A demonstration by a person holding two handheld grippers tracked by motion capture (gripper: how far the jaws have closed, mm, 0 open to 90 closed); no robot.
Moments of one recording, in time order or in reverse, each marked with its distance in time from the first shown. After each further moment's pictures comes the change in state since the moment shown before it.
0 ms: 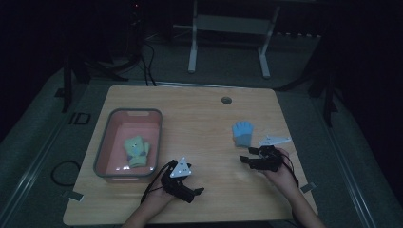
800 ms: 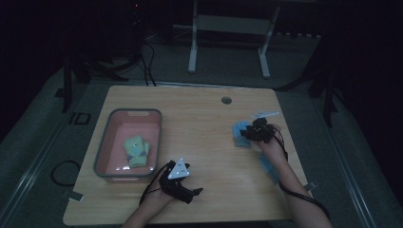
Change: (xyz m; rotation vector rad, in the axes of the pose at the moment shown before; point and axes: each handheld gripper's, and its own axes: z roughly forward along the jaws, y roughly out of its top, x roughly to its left) left arm -0.001 -0.003 -0.005 -0.021 0.008 0.003; right arm -0.064 0.056 0.058 0.068 -0.151 0.023
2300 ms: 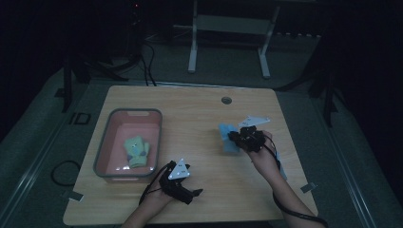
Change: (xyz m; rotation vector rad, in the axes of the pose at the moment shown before) left arm 0.000 0.000 0.001 0.011 -0.009 0.005; right arm 0.097 0.018 -0.056 -0.086 0.036 -0.121
